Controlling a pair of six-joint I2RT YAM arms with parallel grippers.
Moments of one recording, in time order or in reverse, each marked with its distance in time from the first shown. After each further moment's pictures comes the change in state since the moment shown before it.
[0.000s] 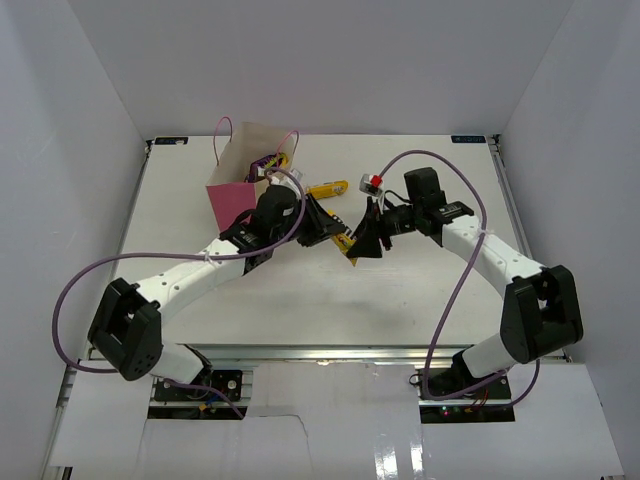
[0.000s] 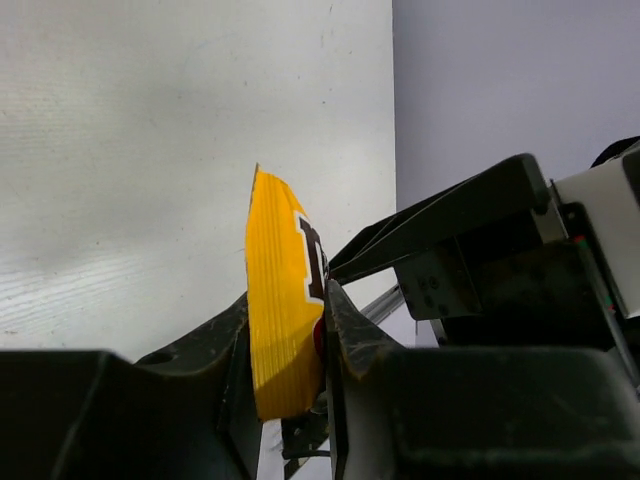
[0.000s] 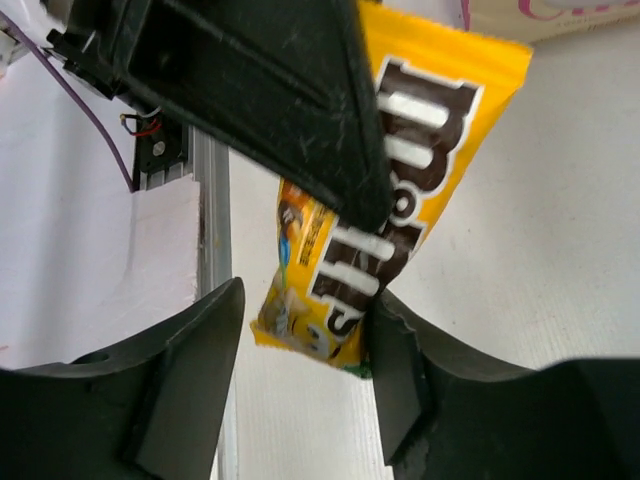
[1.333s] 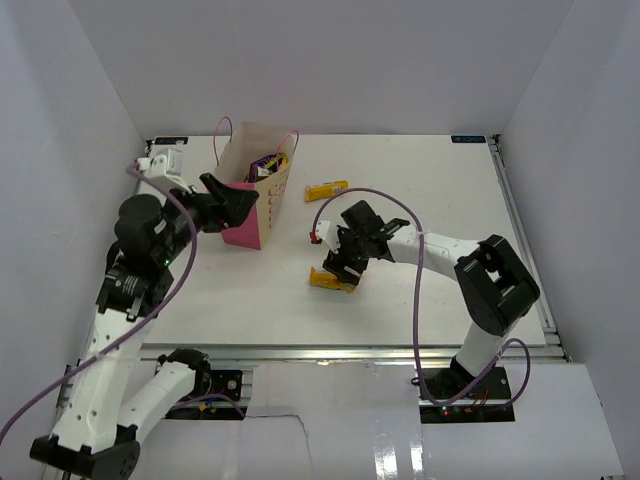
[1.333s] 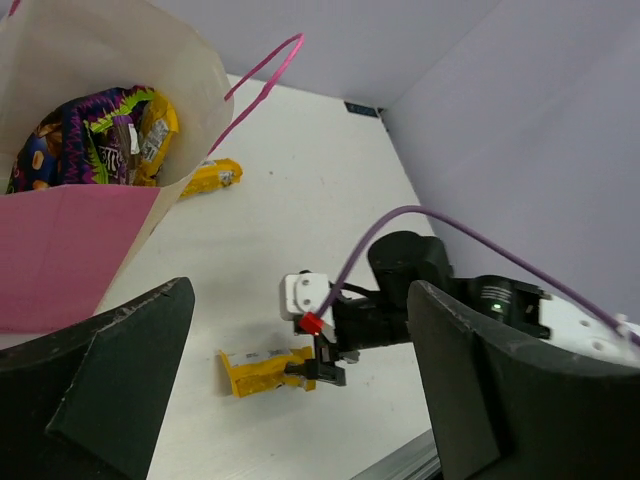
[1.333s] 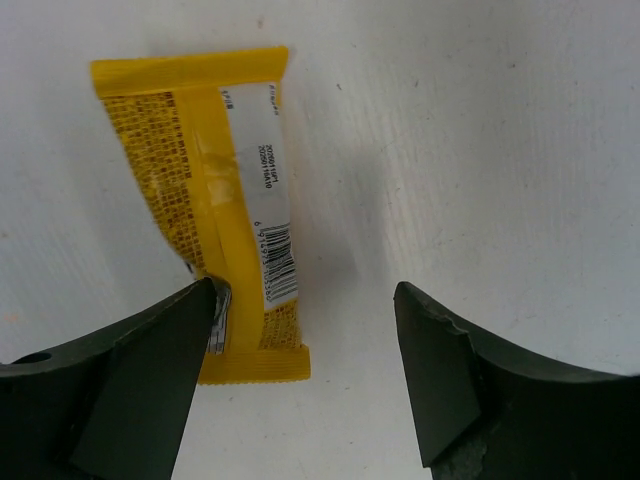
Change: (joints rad) left arm 0.409 -0.541 0.146 -0.373 0.048 0.505; right arm 0.315 0.208 0.011 -0.051 0.802 -0.290
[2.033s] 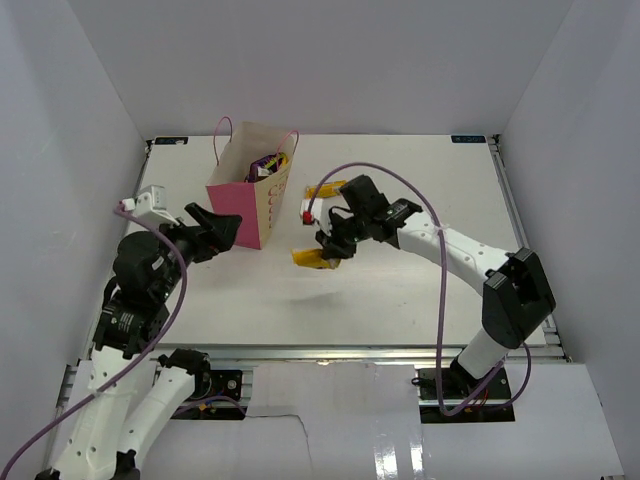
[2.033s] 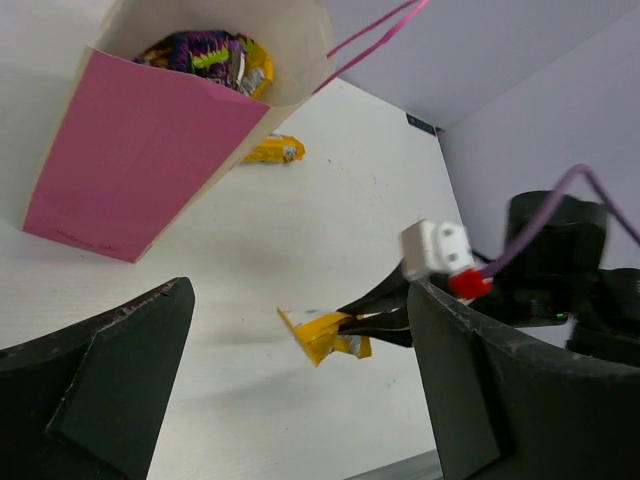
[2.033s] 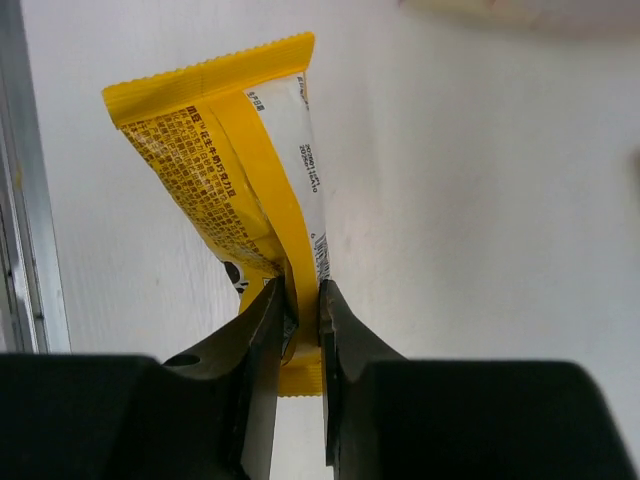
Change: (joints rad) left arm 0.000 -0.263 -0.205 -0.095 -0.179 -0.089; right arm 0.025 -0.065 0.145 -0.126 -0.183 -0.029
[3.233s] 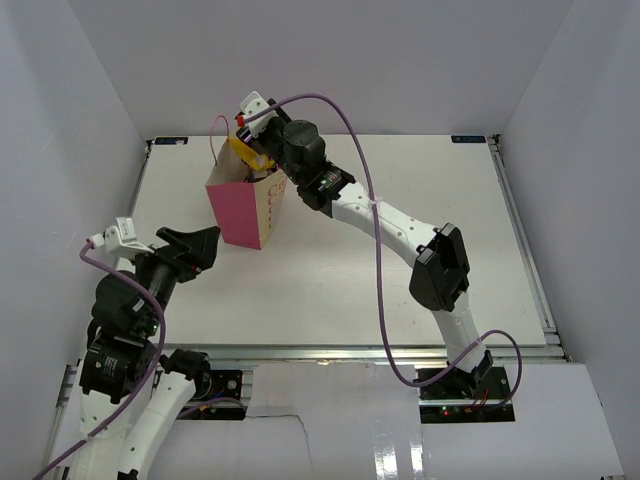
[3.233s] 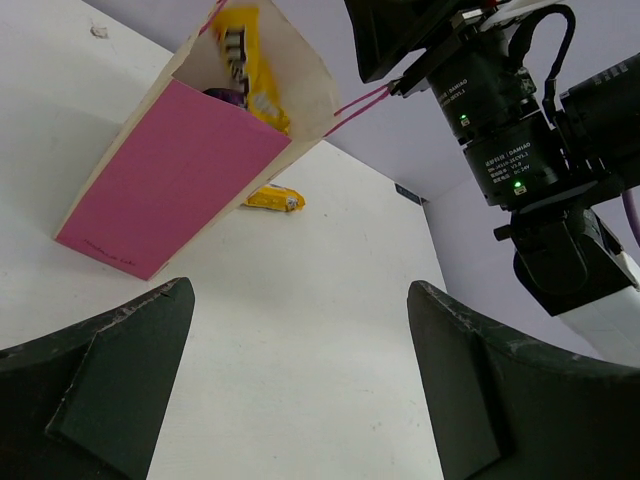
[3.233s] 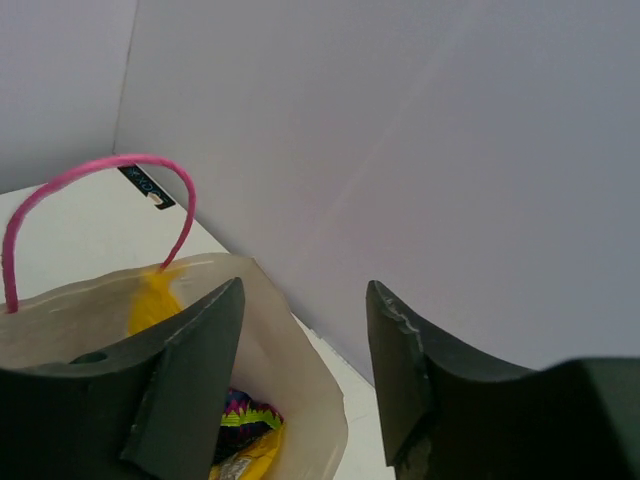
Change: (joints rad) left arm 0.000 -0.237 -0.041 -0.060 -0.150 -0.063; right arm 0.152 0.483 0.843 0.741 0.701 0.076
